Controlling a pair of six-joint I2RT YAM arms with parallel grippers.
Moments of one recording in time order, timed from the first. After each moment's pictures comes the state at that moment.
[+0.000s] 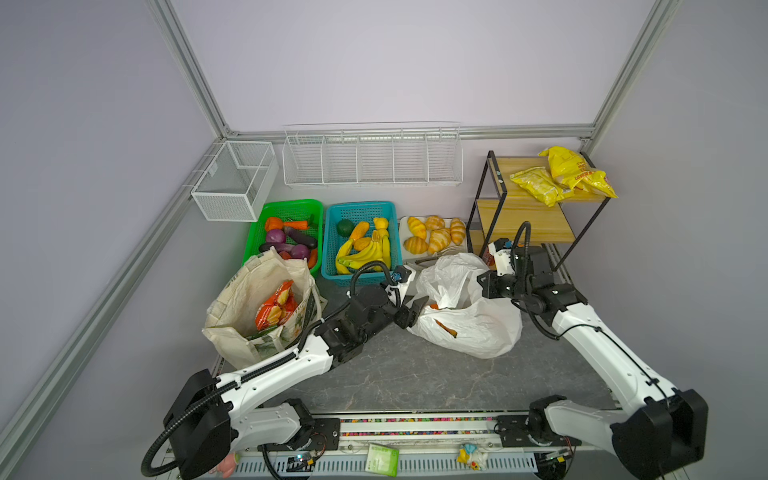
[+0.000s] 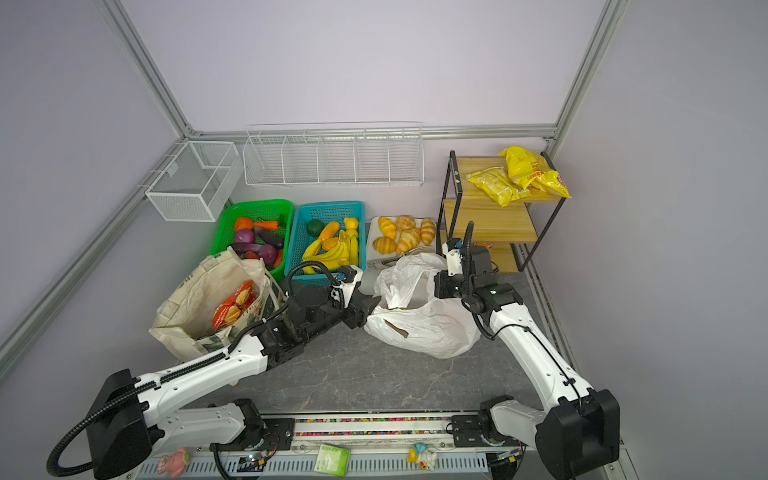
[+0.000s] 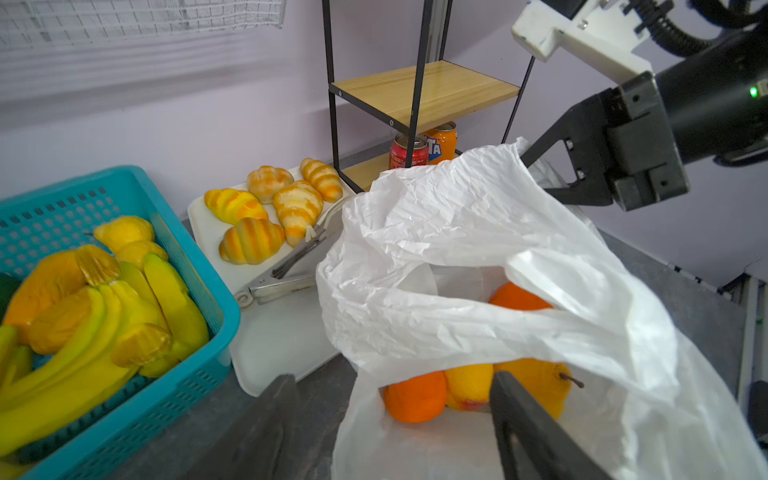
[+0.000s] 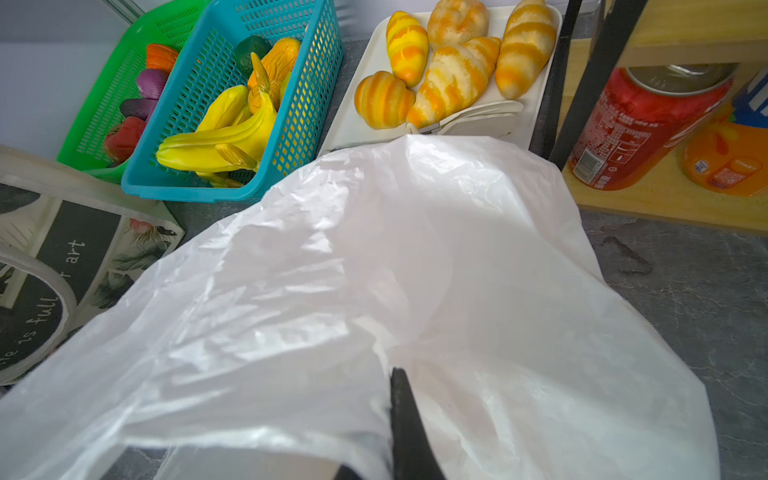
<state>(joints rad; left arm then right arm) -0.92 1.19 0.77 0.14 -0.07 -0.03 0.29 1.20 0.99 -0.51 -0.23 0.23</state>
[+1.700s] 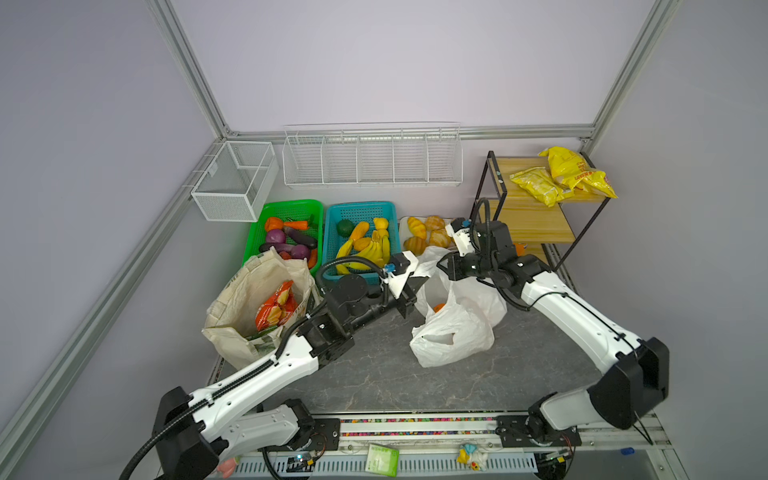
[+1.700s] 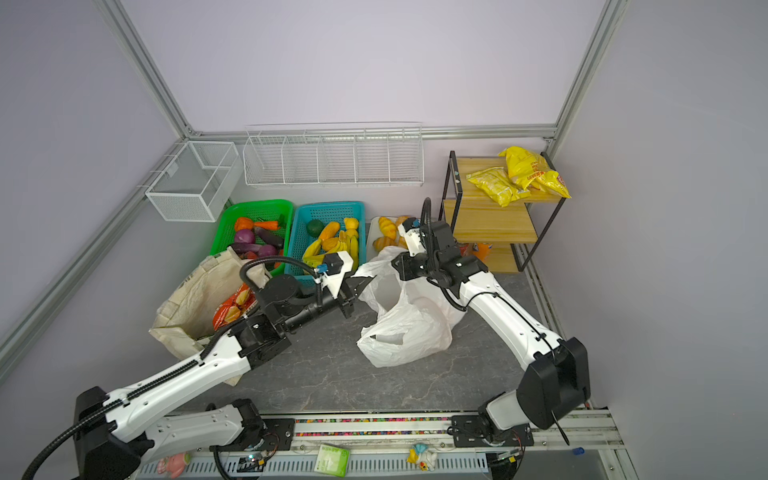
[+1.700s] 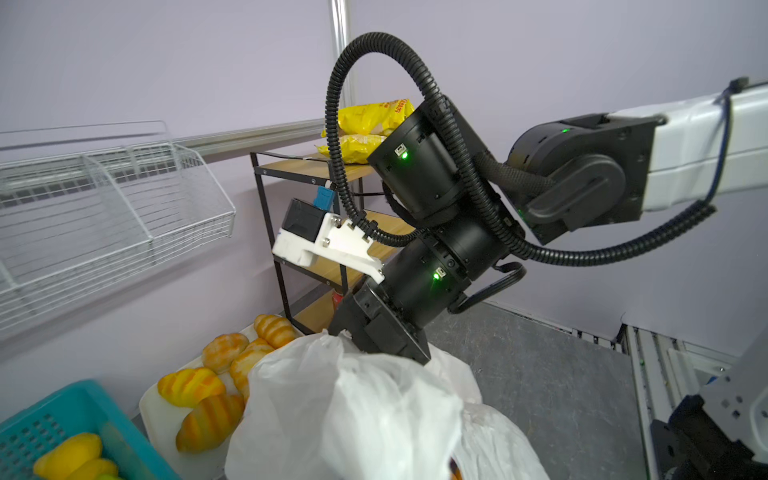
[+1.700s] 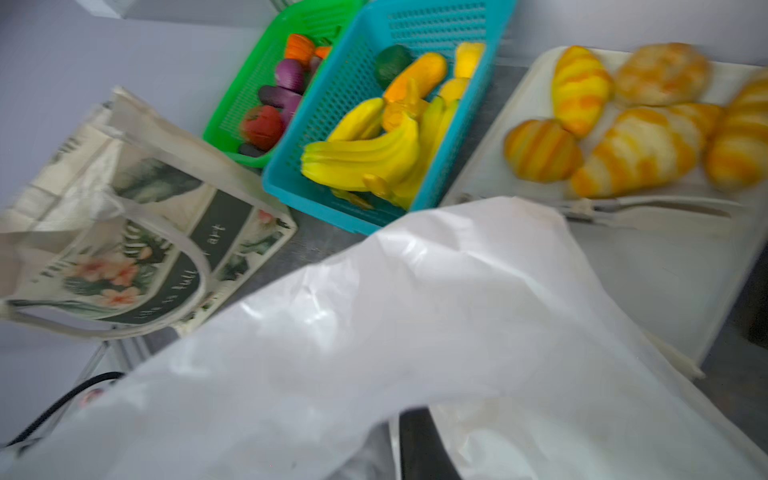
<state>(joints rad) -0.92 1.05 0.88 0.24 0.11 -0.01 0.51 1.50 1.36 -0.50 -0.36 0.25</state>
